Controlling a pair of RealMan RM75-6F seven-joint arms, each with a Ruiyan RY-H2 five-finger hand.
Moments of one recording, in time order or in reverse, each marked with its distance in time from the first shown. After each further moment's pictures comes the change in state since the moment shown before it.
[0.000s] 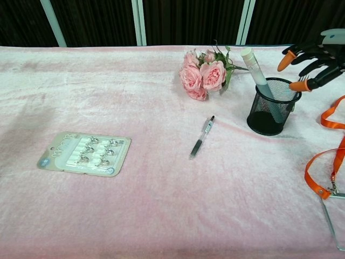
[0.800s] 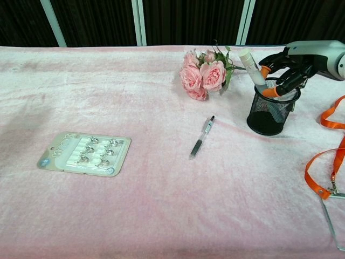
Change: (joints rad) left arm 0.013 0.001 -0.030 0.003 -0.021 -0.008 0.006; right arm 0.132 -0.104 -0.009 0.082 0.206 -0.059 -0.168
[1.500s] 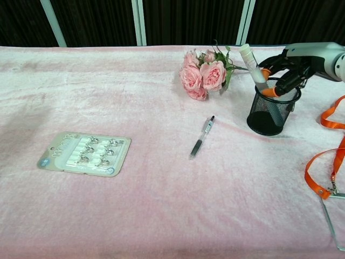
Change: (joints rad) left arm 0.006 0.003 -0.009 -0.009 -0.007 -0.009 0.009; right arm 0.012 -0.009 0.002 0.029 0.019 -0.026 0.004
